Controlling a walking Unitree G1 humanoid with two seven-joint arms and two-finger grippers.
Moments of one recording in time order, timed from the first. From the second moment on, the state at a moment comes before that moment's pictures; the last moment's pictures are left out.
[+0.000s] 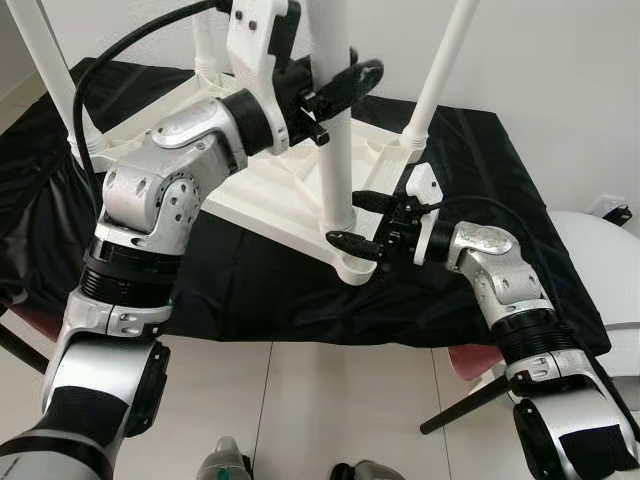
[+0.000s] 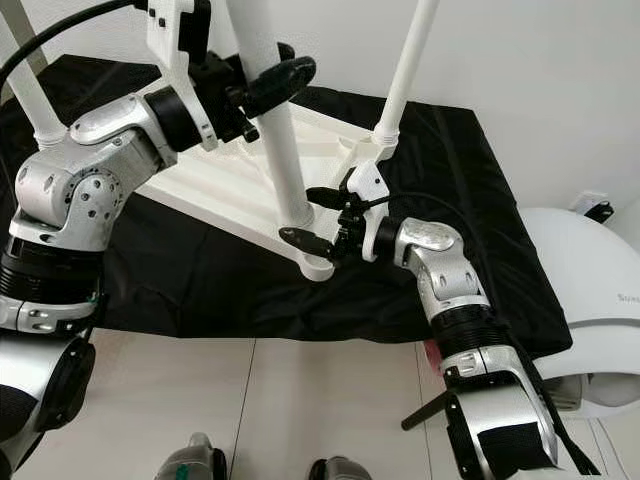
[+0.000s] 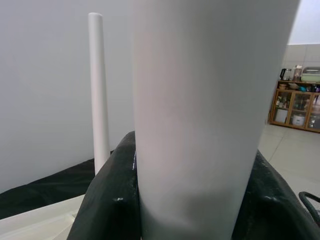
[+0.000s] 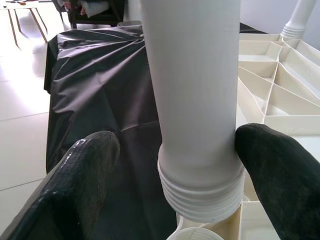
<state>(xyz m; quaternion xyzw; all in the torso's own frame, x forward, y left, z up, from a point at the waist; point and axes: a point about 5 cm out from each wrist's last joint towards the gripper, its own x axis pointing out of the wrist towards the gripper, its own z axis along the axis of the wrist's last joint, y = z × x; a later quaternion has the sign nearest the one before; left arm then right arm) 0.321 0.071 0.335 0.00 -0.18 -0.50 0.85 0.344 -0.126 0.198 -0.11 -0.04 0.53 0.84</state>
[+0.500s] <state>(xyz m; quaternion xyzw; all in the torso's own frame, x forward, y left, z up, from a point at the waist) 0.314 0.056 0.335 0.00 -0.18 -0.52 0.83 0.351 -0.114 0.218 -0.12 -0.07 0.53 0.84</state>
